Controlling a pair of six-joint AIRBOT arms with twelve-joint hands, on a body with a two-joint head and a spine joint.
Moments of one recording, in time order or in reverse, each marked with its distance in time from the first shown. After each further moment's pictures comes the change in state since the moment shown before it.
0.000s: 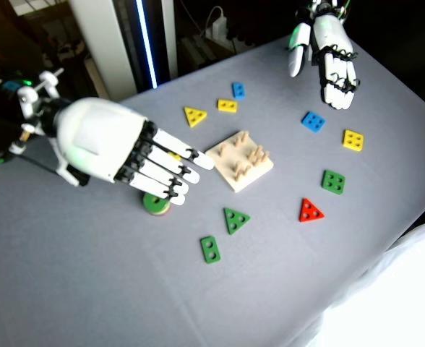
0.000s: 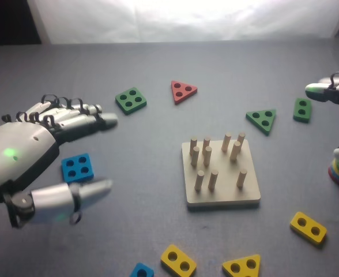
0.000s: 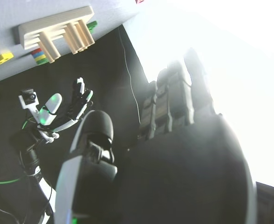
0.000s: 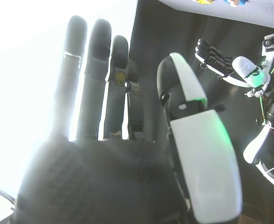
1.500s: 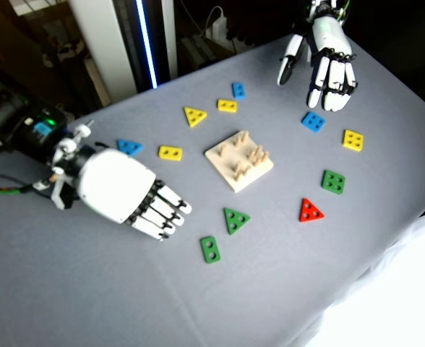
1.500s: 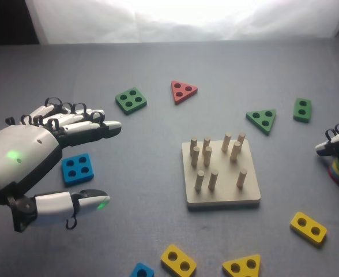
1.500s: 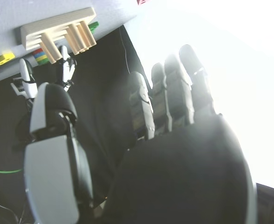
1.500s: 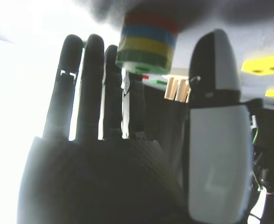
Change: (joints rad) left arm 0.000 -0.010 0.007 0.003 0.008 -0.002; right arm 0.066 -0.096 0.139 -0.003 -0.440 -0.111
